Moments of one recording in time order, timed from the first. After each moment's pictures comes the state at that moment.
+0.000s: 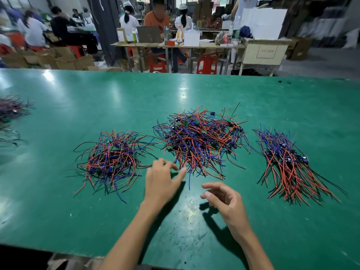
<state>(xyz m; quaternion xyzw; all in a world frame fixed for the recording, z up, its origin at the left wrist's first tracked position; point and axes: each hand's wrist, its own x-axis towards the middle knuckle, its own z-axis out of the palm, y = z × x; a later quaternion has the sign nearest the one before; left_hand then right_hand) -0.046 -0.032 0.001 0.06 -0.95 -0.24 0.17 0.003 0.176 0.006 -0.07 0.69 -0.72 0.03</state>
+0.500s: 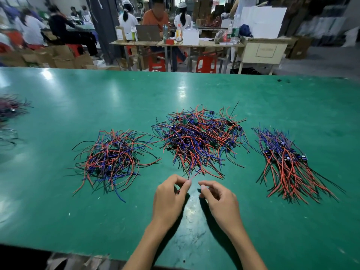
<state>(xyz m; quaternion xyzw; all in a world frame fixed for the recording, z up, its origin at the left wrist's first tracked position) -0.002 -0.003 -0.013 0.05 -0.86 -0.47 0.16 -0.010 0.159 -0.010 0.00 0.83 -0.56 -0.01</state>
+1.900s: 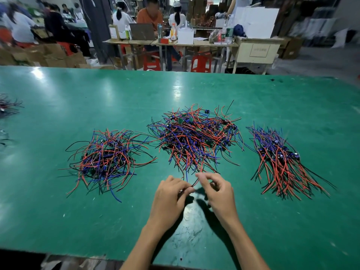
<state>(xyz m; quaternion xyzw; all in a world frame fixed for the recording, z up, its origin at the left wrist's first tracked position) 0.003 -0.001 -0.007 -0.10 -0.91 -0.36 0.19 -0.020 0.158 -0.005 0.00 0.77 -0.64 -0.07</state>
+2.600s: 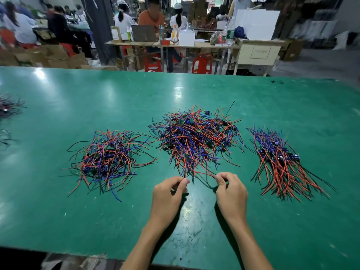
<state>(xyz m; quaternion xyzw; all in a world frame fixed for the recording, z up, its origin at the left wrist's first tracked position) 0.003 0.003 -0.006 0.04 -0.81 -0.56 0.15 -0.028 0.179 -0.008 0.09 0.88 -0.44 -0.17</state>
